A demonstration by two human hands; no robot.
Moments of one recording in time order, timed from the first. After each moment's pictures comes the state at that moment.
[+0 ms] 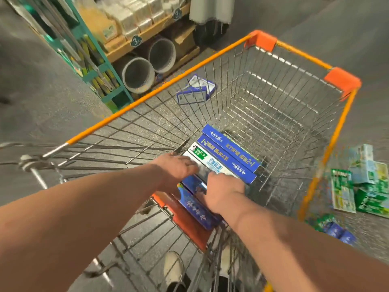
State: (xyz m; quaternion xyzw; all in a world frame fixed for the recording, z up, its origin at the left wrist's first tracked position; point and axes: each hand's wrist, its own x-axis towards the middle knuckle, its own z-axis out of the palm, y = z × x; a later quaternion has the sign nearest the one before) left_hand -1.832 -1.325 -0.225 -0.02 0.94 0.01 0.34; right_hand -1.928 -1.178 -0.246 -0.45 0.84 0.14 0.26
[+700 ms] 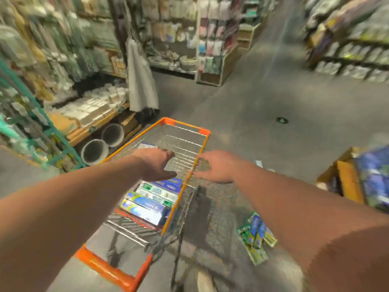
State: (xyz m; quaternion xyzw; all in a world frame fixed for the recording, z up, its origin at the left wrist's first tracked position) left_hand -1.835 -1.110 0.121 -0.10 0.98 -0.02 0.17; right_hand -1.956 -0.910 0.120 -0.48 0.86 -0.01 0.16
